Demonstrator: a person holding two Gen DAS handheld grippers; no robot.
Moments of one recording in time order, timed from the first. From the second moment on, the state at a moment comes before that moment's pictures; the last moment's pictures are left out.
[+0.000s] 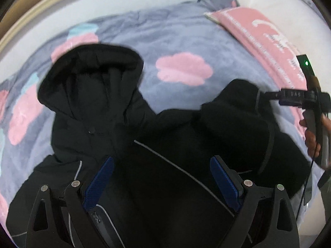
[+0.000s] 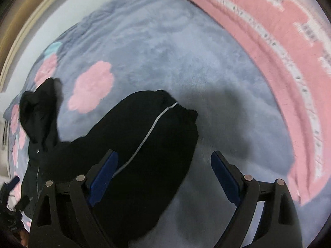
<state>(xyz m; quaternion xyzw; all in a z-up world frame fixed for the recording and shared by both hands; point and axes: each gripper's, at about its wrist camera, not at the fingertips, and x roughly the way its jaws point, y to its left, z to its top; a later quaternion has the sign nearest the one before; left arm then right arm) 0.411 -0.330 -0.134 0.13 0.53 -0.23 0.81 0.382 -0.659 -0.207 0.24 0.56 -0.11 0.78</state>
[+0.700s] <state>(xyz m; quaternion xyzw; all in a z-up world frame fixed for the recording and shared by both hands) 0.414 -0.378 -0.175 0.15 0.54 -0.29 0.78 0.291 -0.684 -0.113 0.15 0.48 -0.23 0.84</state>
